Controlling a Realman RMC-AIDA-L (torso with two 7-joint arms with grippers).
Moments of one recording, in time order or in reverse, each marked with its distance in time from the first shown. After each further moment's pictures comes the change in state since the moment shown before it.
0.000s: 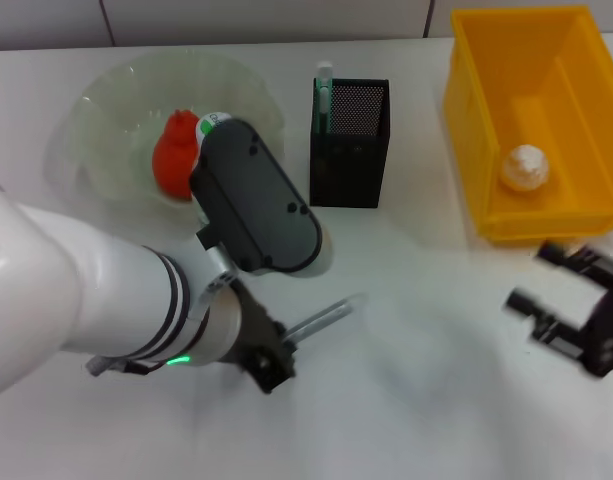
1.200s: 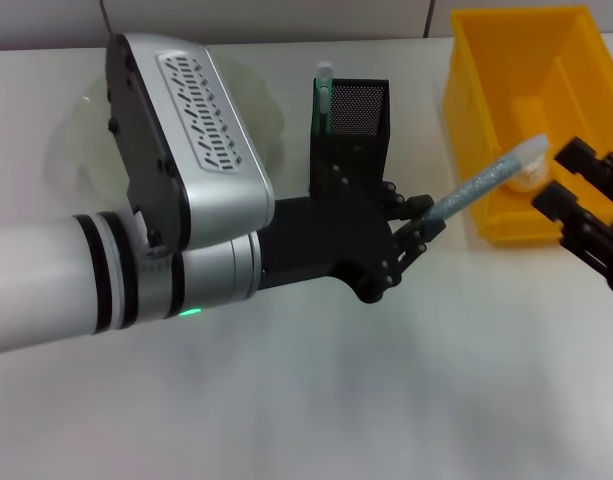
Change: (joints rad) left arm 0.231 0.006 -0.178 -0.085 -0.900 -0.481 1.005; right arm 0.144 0.003 0.194 0.146 0.000 -0.206 0.151
